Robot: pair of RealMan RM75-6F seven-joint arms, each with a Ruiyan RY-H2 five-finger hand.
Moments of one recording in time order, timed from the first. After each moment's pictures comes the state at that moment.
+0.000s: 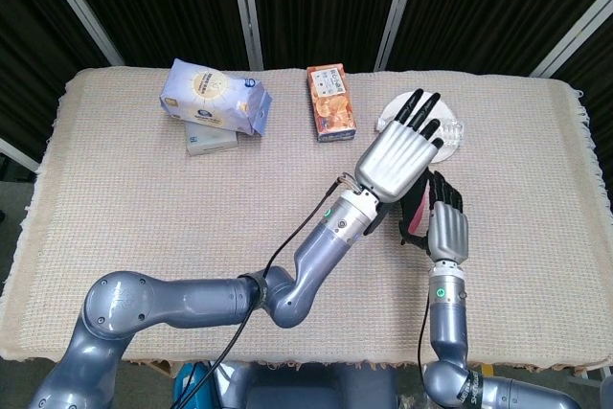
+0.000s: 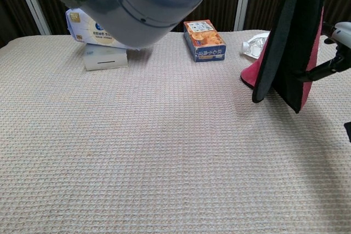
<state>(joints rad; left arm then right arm) -1.59 -1.83 -0.51 -1.21 0.81 1.07 0.77 0.48 -1.65 0.39 -1.77 -0.82 1.44 -0.45</state>
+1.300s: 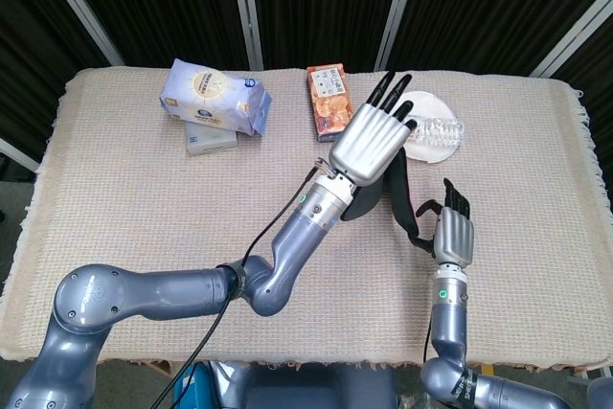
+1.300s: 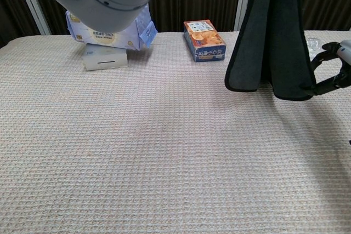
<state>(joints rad) -1.52 -1.76 -0.50 -1.26 0.82 1.08 0.75 0.46 -1.71 0.36 -1.63 -0.84 1.42 -0.39</state>
